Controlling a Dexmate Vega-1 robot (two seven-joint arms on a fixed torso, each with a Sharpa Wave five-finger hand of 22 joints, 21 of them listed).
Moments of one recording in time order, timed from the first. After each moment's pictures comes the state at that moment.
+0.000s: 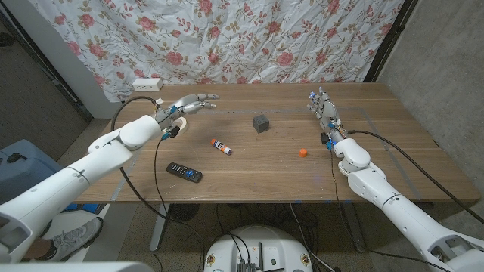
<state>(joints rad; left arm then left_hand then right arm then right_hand) 0.82 0.95 0.43 -1.68 -0.06 -0.19 -0.08 0.29 0.07 0.73 -0.19 0.18 0.29 -0.13 0.22 0.17 0.23 -0.15 0.21 0.17 0.07 -0.04 0.18 0.16 0.18 -0.04 0.19 0.16 -0.90 -0.51 -0.38 -1.39 0.54 0.37 -0.08 0.15 0.09 0.24 0.02 0.22 0.18 -0.02 0.18 0.17 0.17 0.01 0.18 0.18 0.03 -0.03 0.19 0.28 0.22 -0.03 0.18 0.17</state>
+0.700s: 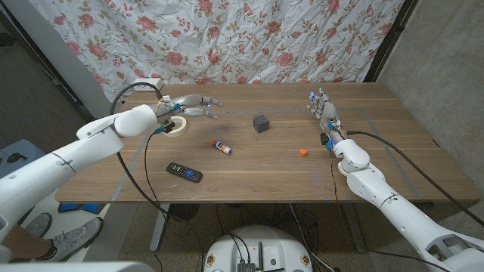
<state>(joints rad) 0.77 1.06 0.46 -1.78 0.14 -0.15 -0.19 0.49 -0.10 0.70 -0.20 0.18 0.37 -0.18 0.24 0.17 0.34 -0.21 0.21 0.17 0.09 -0.04 0.18 0.17 0.16 -0.04 0.17 0.16 -0.89 -0.49 -0.38 -1.36 0.55 0.38 -0.07 0.15 0.09 0.25 0.02 0.22 0.18 -0.02 0.18 0.17 0.17 0.01 0.18 0.18 0.03 -0.03 0.19 0.27 0.22 -0.03 0.18 0.16</state>
